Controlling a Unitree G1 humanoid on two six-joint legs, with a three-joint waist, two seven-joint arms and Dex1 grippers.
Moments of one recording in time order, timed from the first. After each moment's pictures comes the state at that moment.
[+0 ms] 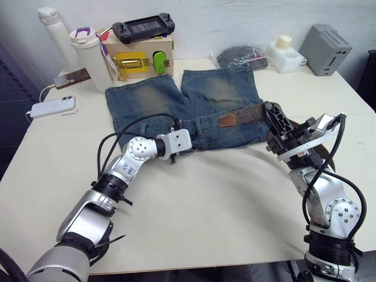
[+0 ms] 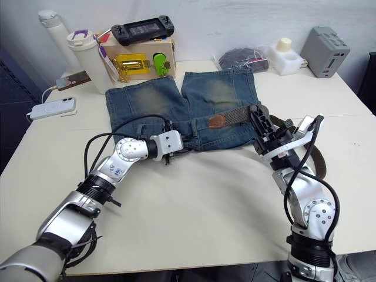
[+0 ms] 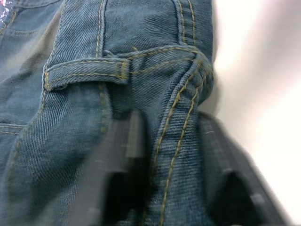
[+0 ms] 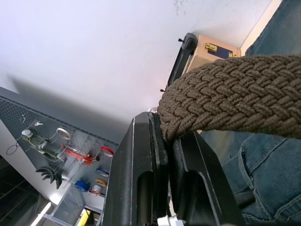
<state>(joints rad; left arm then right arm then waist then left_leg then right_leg) -0.82 0.43 -0.41 0.57 0.09 -0.17 -0.63 -0.29 -0.30 -0.32 -0.31 1.83 0.54 -0.12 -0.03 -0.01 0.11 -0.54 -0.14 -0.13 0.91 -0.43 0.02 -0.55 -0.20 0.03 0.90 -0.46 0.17</state>
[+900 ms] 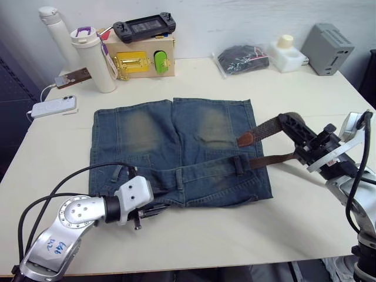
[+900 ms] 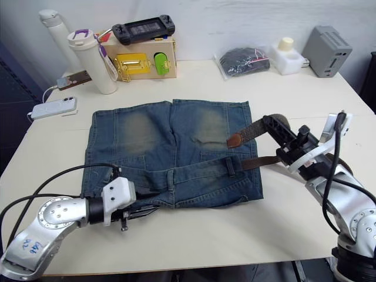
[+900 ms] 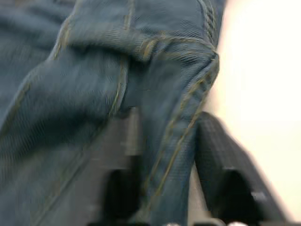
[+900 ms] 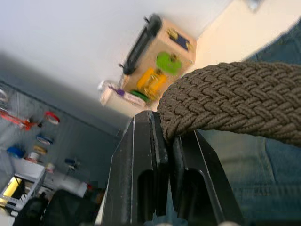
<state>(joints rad) 0.05 0.75 0.02 -0.65 -0.35 0.53 -0.79 -0.16 -0.61 -0.43 -0.42 1.95 0.67 -0.26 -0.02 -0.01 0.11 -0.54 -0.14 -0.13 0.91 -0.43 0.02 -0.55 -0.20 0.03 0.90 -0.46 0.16</state>
